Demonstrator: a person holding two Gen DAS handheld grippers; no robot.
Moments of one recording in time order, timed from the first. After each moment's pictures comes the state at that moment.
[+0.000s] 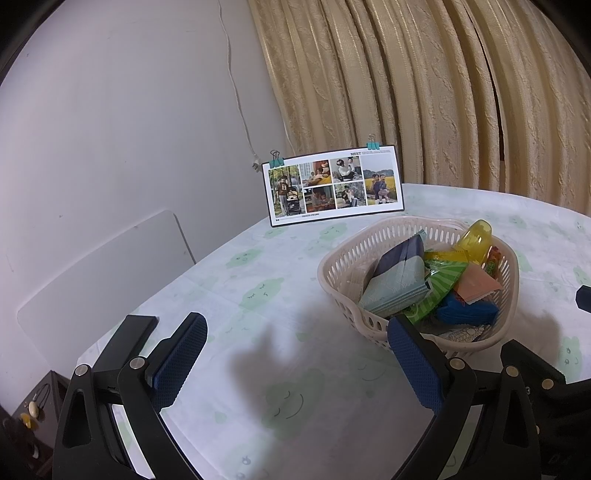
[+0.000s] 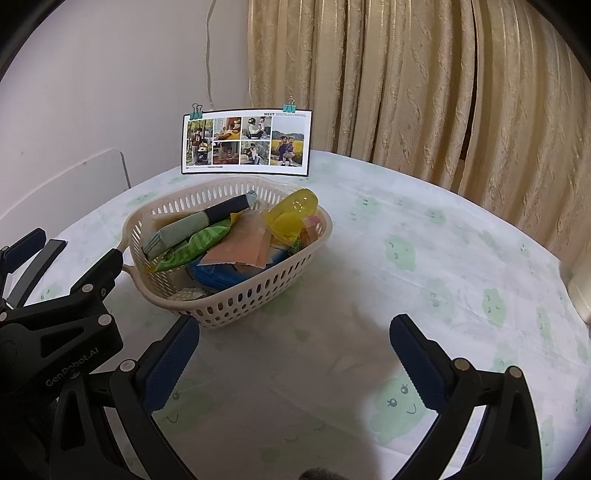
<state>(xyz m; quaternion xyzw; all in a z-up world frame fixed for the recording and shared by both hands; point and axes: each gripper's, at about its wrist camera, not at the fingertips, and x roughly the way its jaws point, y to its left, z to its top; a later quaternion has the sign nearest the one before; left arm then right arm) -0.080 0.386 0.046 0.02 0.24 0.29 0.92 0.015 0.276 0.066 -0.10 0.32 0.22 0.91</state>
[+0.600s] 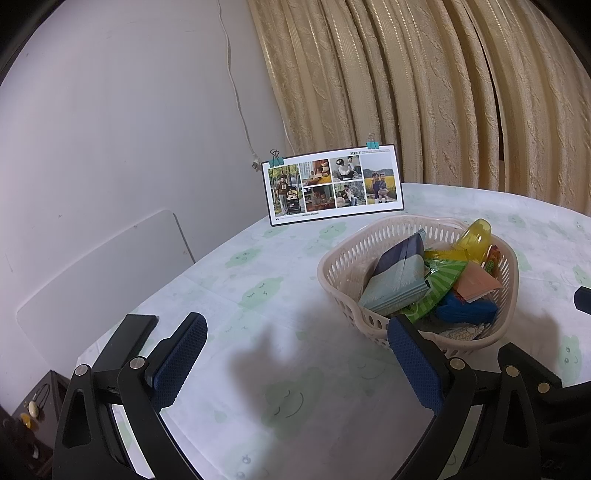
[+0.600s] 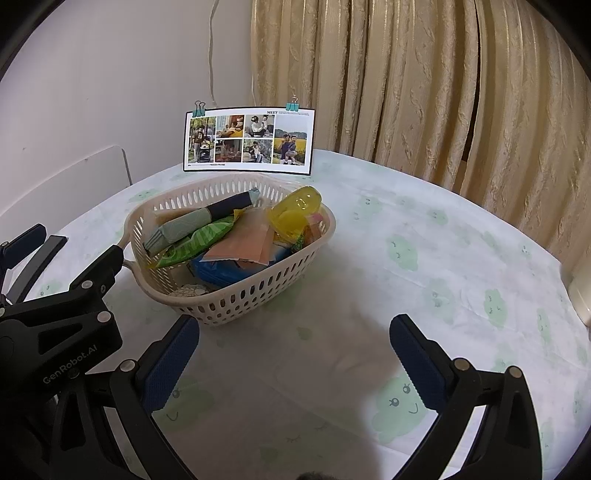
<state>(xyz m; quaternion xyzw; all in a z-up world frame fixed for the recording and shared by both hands) -0.080 0.385 0.046 0.02 0.24 0.29 0.92 0.015 0.278 0.065 -0.10 0.32 0.23 0.91</state>
